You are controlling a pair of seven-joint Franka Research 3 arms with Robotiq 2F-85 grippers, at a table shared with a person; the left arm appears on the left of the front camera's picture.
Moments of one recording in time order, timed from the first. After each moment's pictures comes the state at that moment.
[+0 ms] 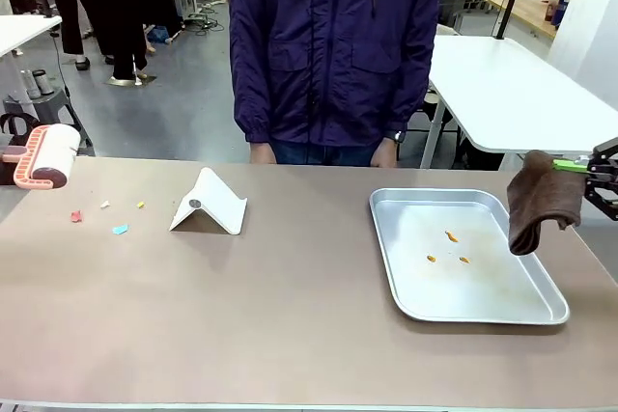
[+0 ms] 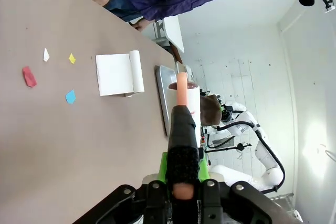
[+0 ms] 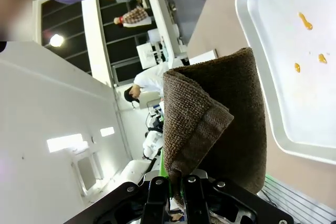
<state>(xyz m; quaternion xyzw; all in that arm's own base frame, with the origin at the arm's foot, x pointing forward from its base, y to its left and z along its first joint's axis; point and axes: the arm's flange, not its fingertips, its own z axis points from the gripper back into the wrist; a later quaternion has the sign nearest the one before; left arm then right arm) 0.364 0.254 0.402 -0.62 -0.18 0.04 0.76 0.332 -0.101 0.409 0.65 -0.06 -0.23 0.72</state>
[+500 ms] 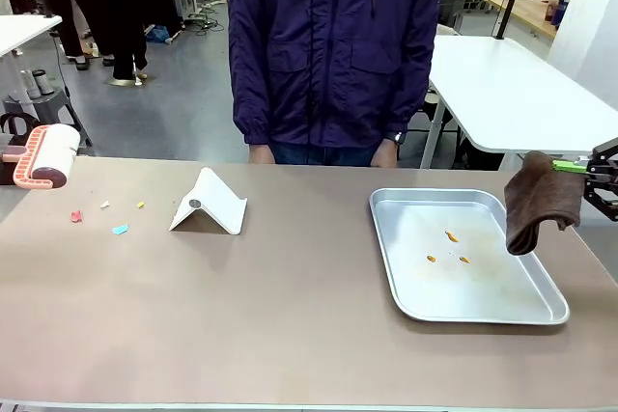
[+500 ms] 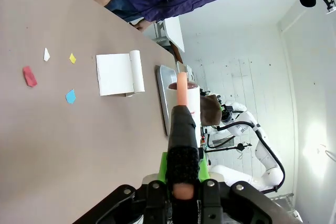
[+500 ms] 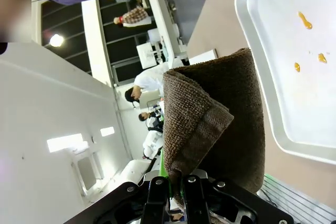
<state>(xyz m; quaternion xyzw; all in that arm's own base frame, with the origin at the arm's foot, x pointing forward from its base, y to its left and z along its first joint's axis) 0.364 0.254 0.402 -0.62 -0.18 0.04 0.76 0.332 -0.100 0.409 0.65 -0.06 -0.23 0.72</state>
